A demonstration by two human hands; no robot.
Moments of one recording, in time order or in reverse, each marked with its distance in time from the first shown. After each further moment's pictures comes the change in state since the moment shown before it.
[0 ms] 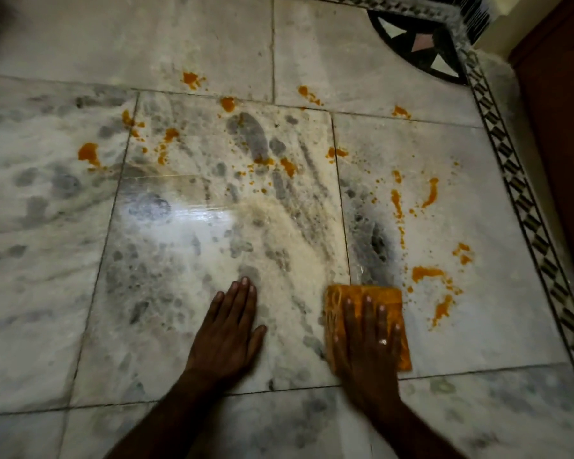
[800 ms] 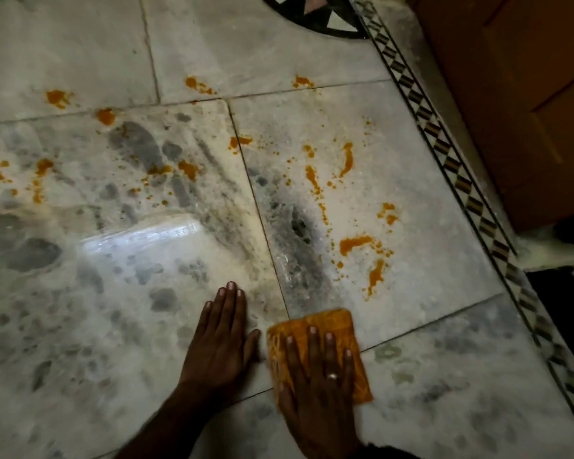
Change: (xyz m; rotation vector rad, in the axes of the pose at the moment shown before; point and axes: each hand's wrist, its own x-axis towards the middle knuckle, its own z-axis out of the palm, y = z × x) left_hand 0.044 0.090 0.014 0.025 -0.108 0.154; right_hand -0.071 0.012 0.011 0.075 0.030 -0.006
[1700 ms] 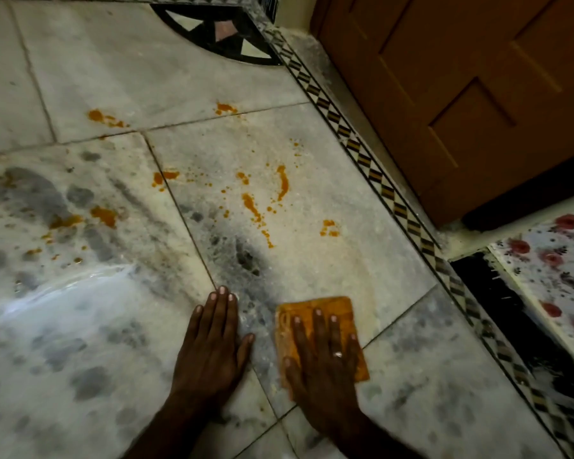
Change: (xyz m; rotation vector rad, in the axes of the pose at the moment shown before) left_hand 0.088 0.026 0.012 -0.053 0.151 0.216; right_hand 0.057 0.061 -0.002 -0.010 -0.019 0.314
